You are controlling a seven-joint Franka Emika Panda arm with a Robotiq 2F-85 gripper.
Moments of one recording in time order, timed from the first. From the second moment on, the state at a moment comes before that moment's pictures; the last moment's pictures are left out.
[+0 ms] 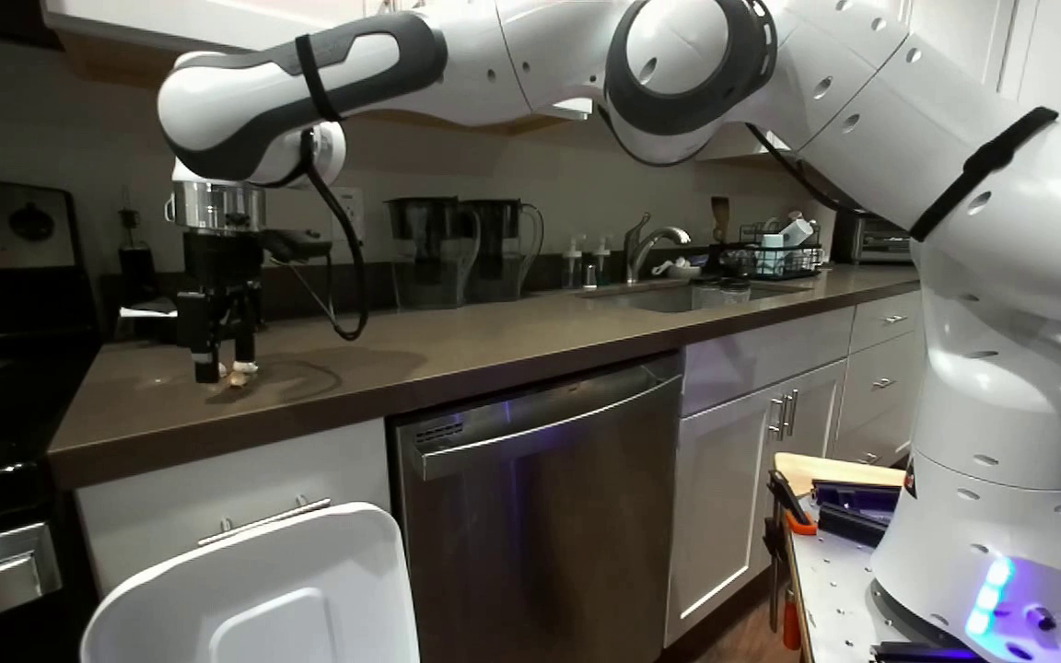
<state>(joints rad) 0.11 0.90 0.10 -0.96 -0.05 1.94 -0.30</state>
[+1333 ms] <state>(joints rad) 0.14 0.94 0.09 -0.87 -0.05 1.87 -0.30</state>
